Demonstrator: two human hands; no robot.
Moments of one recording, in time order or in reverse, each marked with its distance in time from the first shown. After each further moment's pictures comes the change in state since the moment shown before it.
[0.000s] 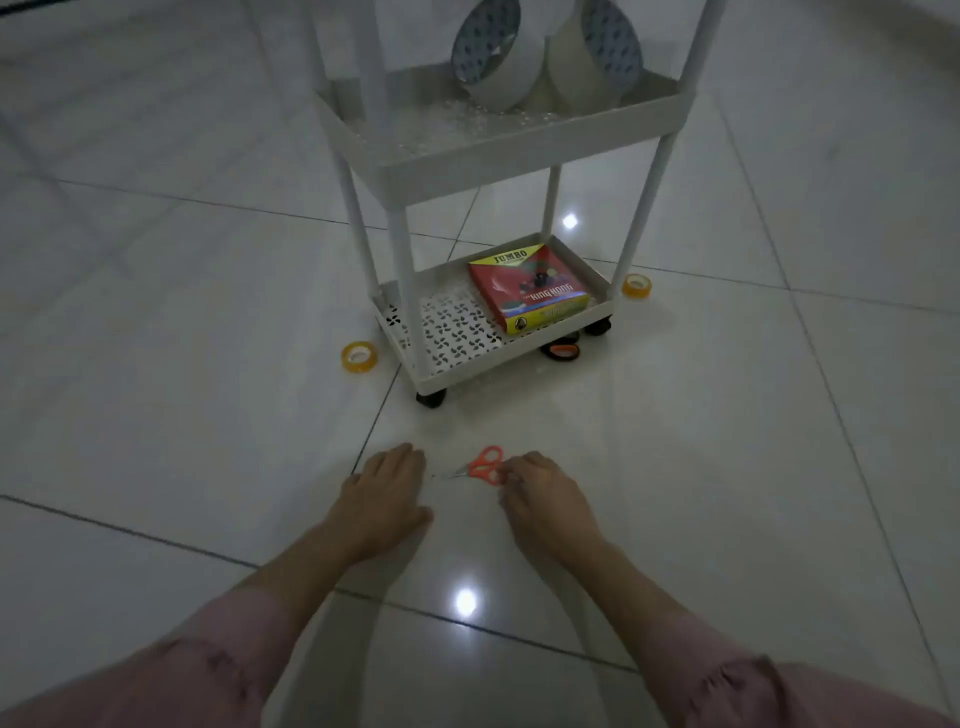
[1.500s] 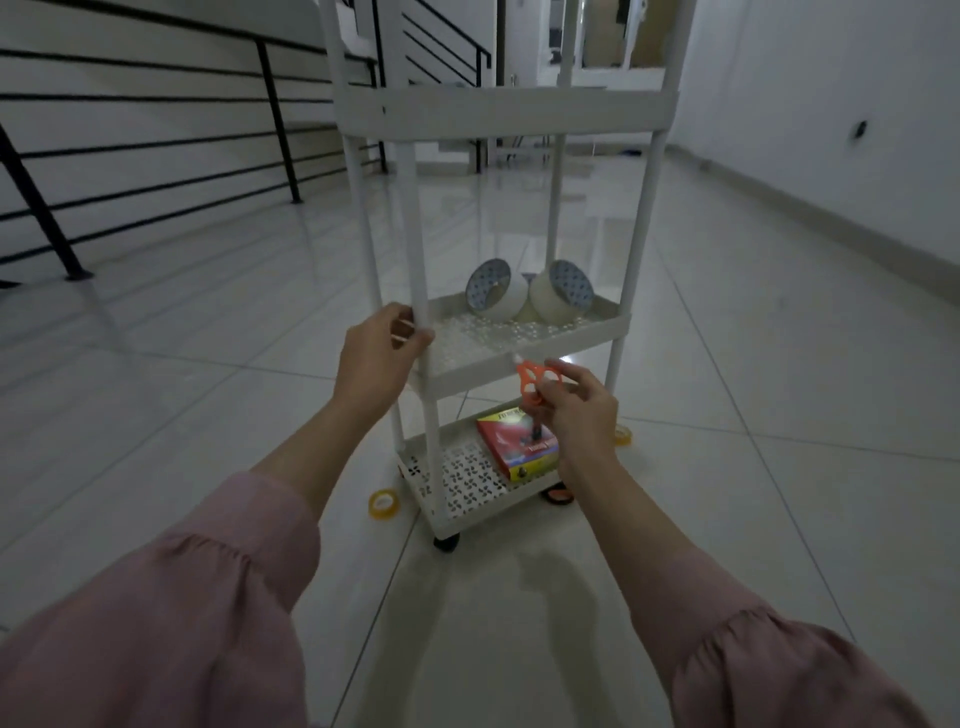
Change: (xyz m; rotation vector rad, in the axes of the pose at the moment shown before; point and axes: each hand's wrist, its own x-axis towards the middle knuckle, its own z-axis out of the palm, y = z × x) left_hand -0.016 0.055 -0.265 -0.596 0.945 0.158; right_hand 0.041 -0.132 -0.200 1.409 0.599 0.029
